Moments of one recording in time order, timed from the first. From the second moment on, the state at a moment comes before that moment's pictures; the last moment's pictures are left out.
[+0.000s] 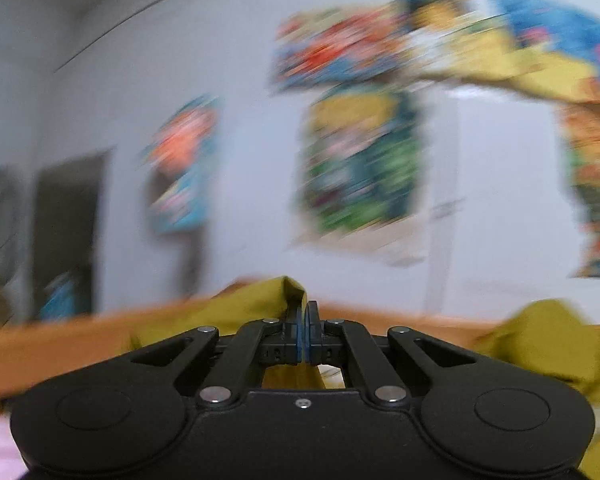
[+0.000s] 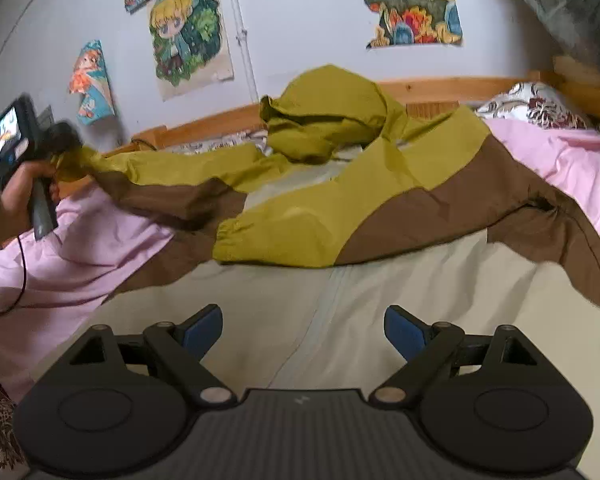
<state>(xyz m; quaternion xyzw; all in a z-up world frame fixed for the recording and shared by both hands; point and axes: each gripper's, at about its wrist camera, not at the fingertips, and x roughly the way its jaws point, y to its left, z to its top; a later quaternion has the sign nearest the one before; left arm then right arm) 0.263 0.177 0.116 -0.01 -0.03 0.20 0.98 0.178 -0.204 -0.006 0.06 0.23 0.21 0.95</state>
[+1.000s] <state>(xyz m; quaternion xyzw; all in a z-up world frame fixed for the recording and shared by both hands) 0.296 0.029 0.055 0.06 0.26 -0.21 0.94 0.187 -0.256 -0.021 0.01 0.21 0.10 0.97</state>
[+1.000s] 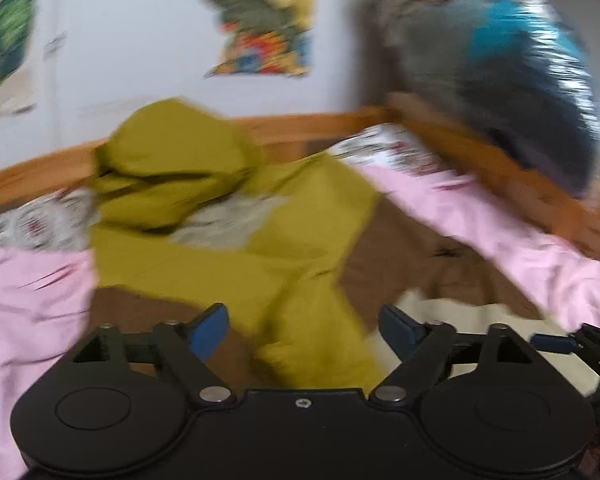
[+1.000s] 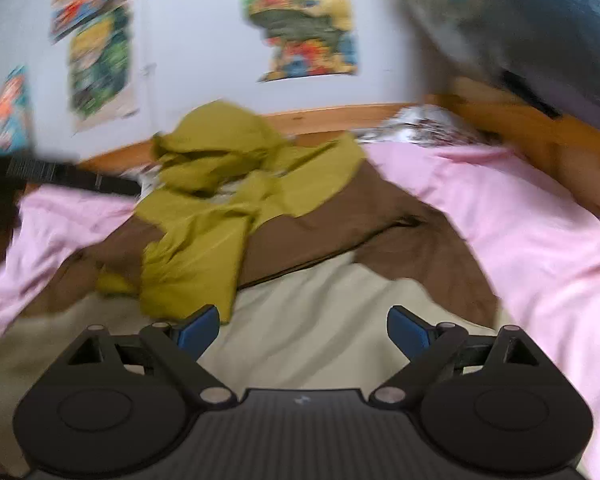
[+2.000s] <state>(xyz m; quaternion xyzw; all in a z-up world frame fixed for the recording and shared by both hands) 0.607 0.108 0.096 -0.01 0.19 0.02 0.98 0.272 -0.282 -0.018 0.04 0.22 -0.05 0.97</state>
